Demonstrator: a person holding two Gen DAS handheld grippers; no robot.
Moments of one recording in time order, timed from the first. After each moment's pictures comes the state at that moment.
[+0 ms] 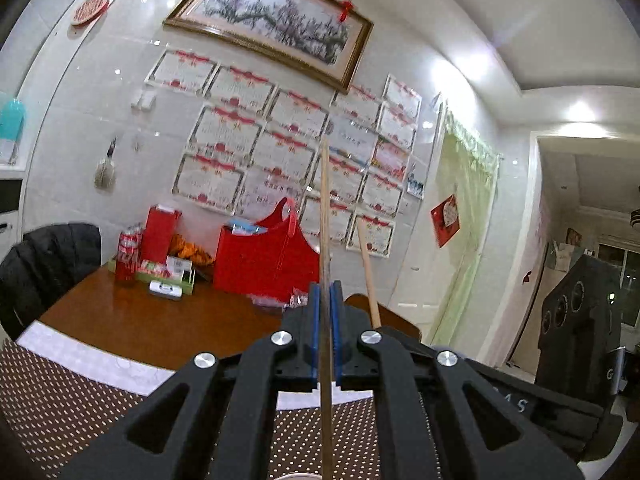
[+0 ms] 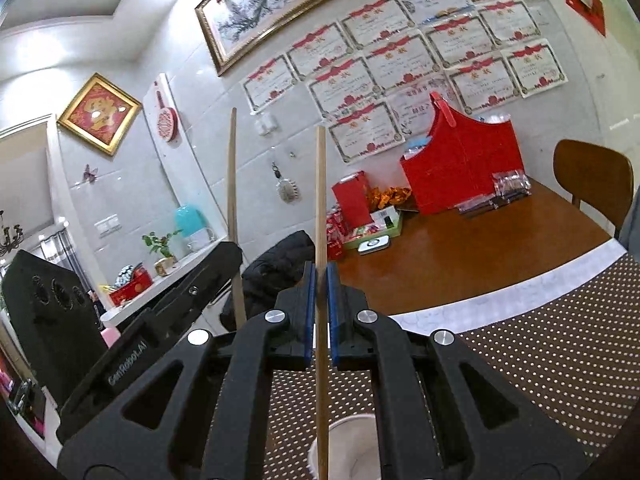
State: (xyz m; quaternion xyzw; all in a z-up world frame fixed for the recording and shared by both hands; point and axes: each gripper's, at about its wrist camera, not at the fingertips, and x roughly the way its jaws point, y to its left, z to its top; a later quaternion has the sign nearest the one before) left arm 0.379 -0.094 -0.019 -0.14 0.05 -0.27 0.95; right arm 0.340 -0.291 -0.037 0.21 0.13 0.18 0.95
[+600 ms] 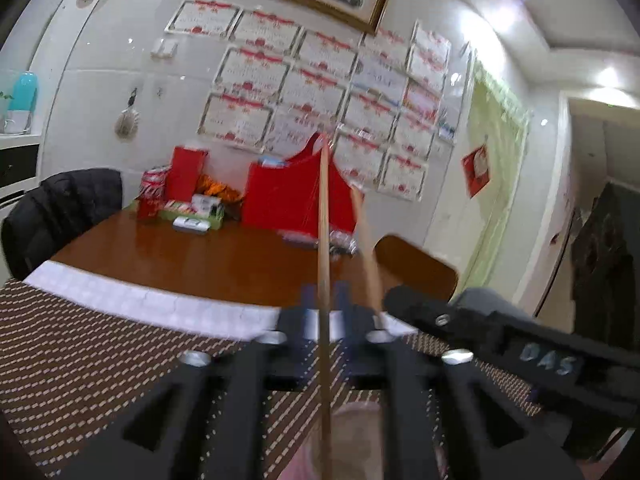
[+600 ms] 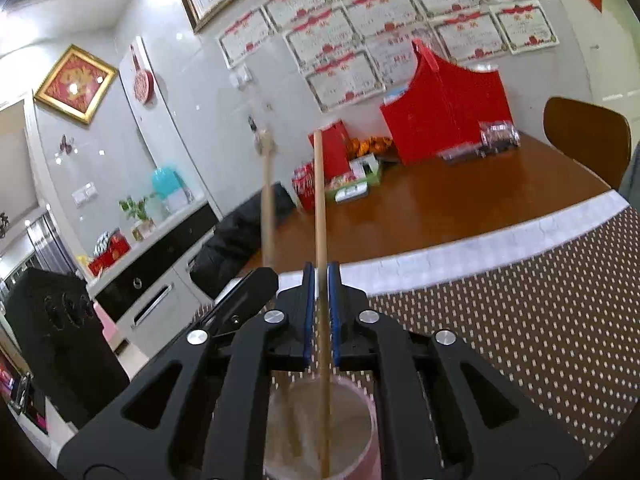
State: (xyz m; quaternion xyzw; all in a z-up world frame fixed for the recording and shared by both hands) left arm 0.393 -0.094 -0.102 -0.11 0.15 -0.22 0.96; right arm 0.346 -0.283 -0.094 0.20 0.21 0.16 0.94
